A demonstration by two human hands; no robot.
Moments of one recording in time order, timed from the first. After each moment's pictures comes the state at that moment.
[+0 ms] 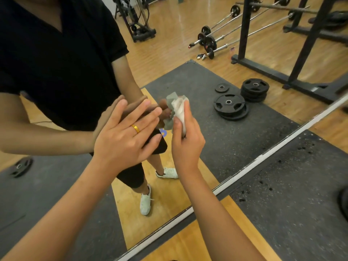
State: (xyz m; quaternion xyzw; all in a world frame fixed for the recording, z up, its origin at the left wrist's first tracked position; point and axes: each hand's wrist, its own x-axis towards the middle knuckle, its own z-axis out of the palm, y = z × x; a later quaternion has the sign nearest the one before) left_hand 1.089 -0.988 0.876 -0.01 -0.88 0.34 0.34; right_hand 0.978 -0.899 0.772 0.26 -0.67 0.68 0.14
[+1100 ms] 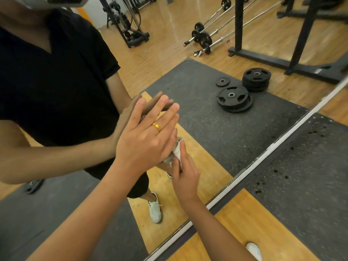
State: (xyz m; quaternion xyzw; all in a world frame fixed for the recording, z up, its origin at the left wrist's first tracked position) left_hand 1.093 -0.993 0.873 -0.04 -0.89 0.31 0.33; right_hand 1.074 -0.922 0.689 0.23 -0.70 0.67 0.08
